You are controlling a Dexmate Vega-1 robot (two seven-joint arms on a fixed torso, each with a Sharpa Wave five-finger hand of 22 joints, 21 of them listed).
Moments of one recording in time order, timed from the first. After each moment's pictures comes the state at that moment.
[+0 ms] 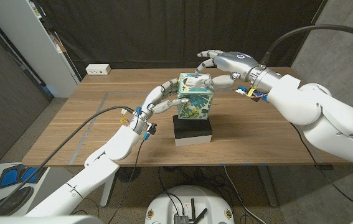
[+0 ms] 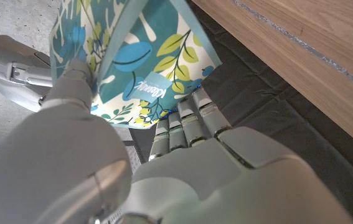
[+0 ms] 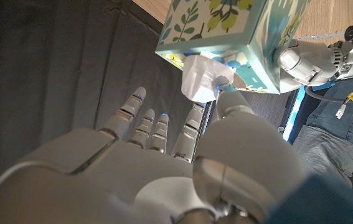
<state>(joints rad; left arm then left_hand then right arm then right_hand) 1.15 0.64 0.39 -1.87 -0.05 -0.46 0.17 0.81 -0.02 0.37 -0.17 0.26 0.30 0.14 0.22 0.21 0.32 0.04 0.28 0.29 0.44 -0.04 0.21 0.19 0.52 0.00 0.24 0.19 -1.10 -1.00 -0.19 -2.54 -0.56 -0.22 0.23 0.88 0.07 0.40 -0.17 0.29 0.72 -0.21 0.35 0.21 0.17 -0.06 0.22 0.21 0.06 -0.02 0.24 0.37 0.36 -0.02 0.20 0.17</state>
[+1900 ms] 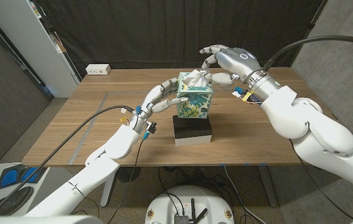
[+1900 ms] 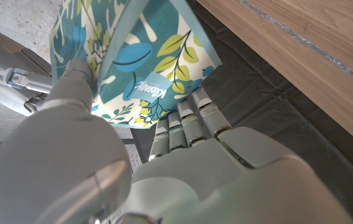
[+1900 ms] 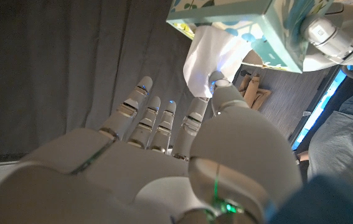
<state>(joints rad) 1.14 0.64 0.39 -1.85 -0.06 -0.48 0.16 0.80 -0.02 0.39 -0.18 0.26 0.31 0.14 0.22 0.21 0.33 0.03 0.27 0.29 0.45 -0.04 0.21 0.19 0.52 0.00 0.24 0.19 -1.17 -0.92 -0.25 -2.55 -0.76 -0.27 0.00 0.96 0.09 0.37 -0.18 0.27 1.01 -0.10 0.44 0.22 0.36 -0.08 0.24 0.20 0.21 -0.04 0.34 0.41 0.51 -0.05 0.22 0.17</state>
